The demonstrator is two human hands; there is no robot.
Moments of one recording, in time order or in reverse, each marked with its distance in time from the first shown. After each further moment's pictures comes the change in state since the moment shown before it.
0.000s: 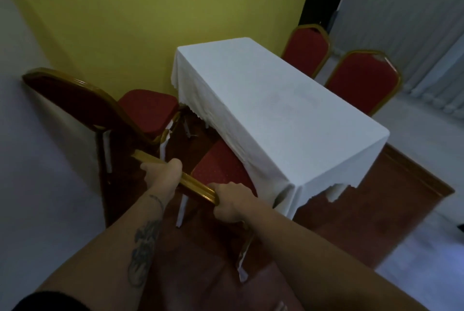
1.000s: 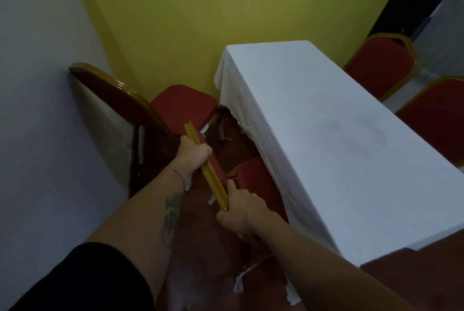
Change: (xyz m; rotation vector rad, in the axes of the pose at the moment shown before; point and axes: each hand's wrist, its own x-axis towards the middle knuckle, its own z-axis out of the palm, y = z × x) left_hand 0.151 0.104 0.044 0.063 -0.269 0.147; right_hand 0.158 -0.004 -0.050 0.041 -0.087 -0.009
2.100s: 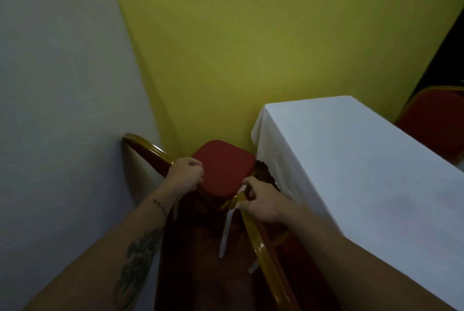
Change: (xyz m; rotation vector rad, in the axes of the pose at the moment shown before) left_hand 0.104 0.092 -0.137 0.073 0.171 0.149; right_hand 0.161 -0.076 -0.142 0.242 0.086 -0.221
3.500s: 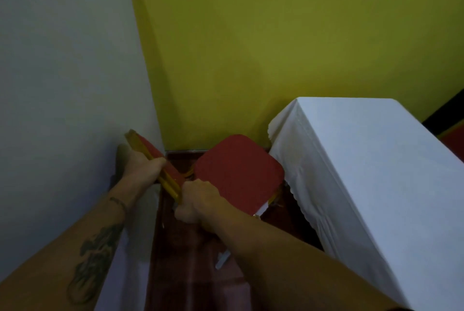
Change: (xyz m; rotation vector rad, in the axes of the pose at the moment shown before) left_hand 0.264 -0.067 -0.117 -0.063 0.301 -0.144; right_hand 0.283 -0.179 0.096 -0.450 -0.200 -0.052
